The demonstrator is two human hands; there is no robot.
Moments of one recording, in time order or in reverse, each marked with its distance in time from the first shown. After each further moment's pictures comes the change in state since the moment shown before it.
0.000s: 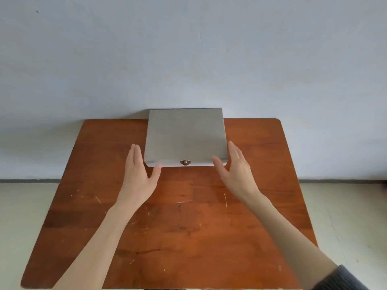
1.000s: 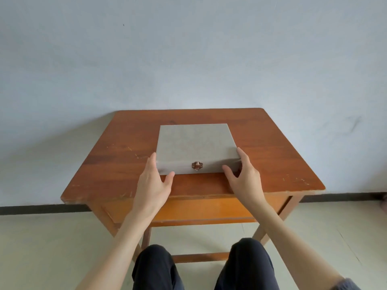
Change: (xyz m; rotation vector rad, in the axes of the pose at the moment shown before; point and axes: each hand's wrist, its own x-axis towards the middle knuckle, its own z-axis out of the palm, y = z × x) left_hand -0.168 -0.090 0.038 -0.204 0.290 0.298; right_hand -0.187 0.034 0.083 0.053 0.417 -0.184
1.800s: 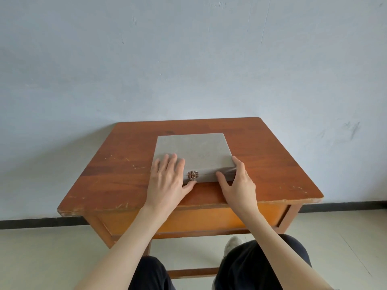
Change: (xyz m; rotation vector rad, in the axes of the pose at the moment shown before) left_hand 0.022 0.018 0.025 0.735 0.115 0.551; right_hand 0.002 0.007 0.010 -0.085 0.093 -0.049
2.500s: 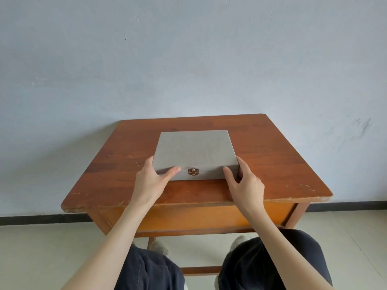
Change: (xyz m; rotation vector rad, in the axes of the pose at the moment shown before) left_hand -0.007 -0.026 -0.016 -0.832 -0.135 -0.658; right_hand -0.002 0.001 -0.002 0.021 0.032 0.032
